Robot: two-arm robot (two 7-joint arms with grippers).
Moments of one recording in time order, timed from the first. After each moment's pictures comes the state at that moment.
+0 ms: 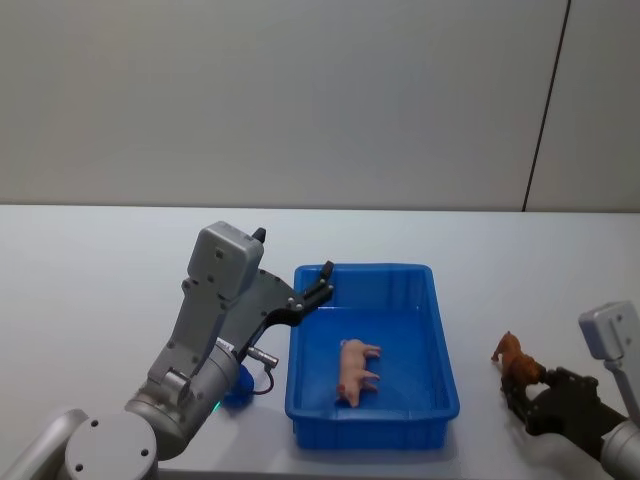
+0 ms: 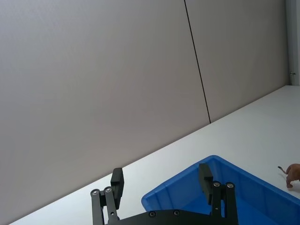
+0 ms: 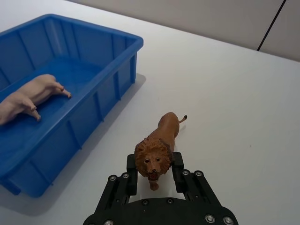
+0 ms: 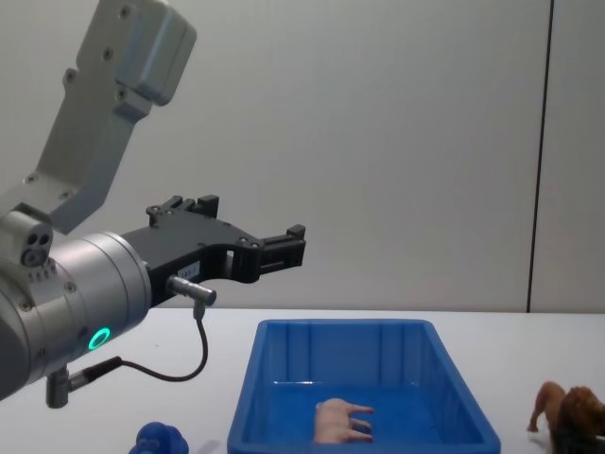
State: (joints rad) left arm -0.24 0.38 0.45 -1.63 -0.20 0.01 -0.01; right arm 0.05 0.38 -0.24 -1.57 0.22 0.29 0.21
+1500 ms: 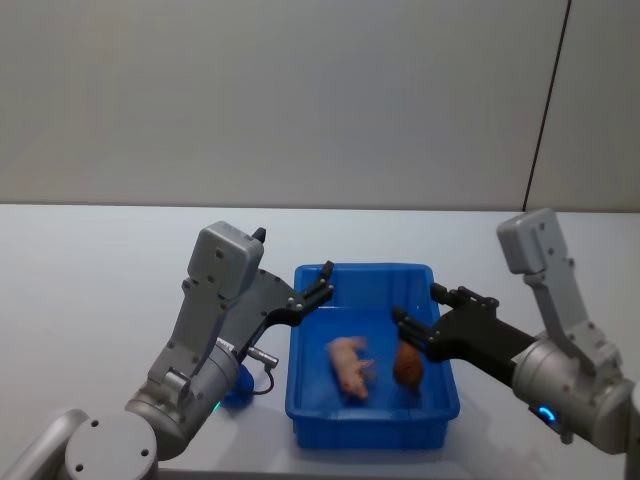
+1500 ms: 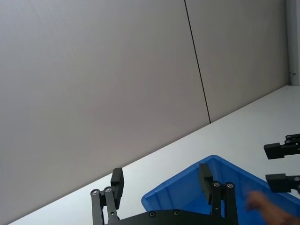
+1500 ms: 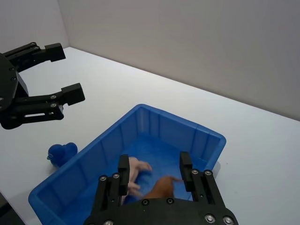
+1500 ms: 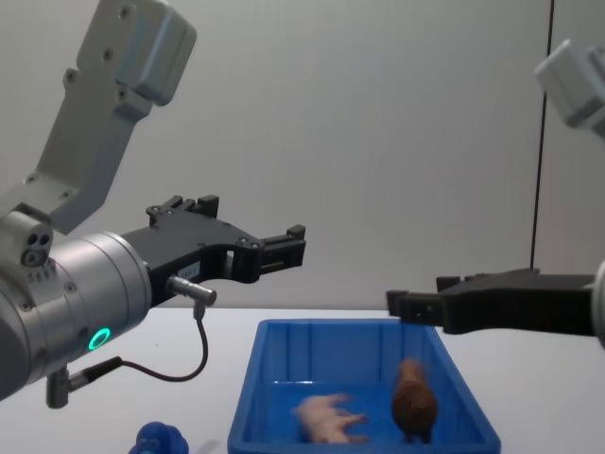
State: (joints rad) left arm -0.24 0.38 0.45 -1.63 -0.20 0.01 -0.01; right arm 0.19 0.24 -0.31 -1.67 0.21 0.40 0.32
